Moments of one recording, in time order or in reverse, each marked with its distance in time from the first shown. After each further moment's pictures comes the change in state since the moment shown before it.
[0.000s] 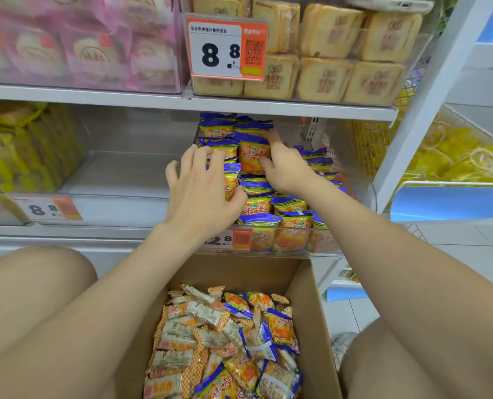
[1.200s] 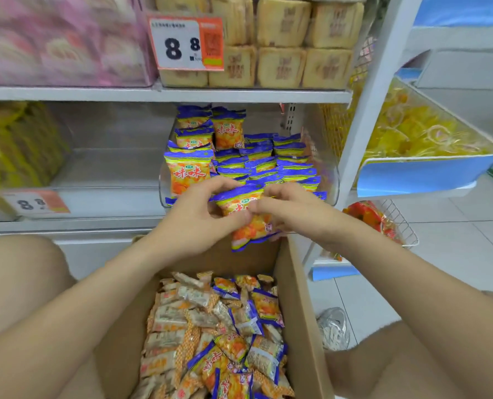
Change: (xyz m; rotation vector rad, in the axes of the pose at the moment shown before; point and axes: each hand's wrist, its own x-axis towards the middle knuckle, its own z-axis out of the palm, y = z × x) left_hand -0.056 0.036 -0.029 -0.878 -0.435 -0.067; right_hand -0.157 0.005 -0.044 0.684 -0.348 0.204
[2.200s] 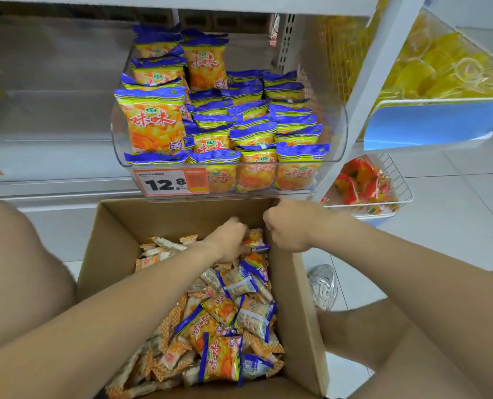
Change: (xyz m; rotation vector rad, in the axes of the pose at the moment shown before) left_hand 0.043 -0.196 0.149 0.705 -0.589 -0.185; right_hand 0.029 0.098 0.014 -1.290 -0.352 0.146
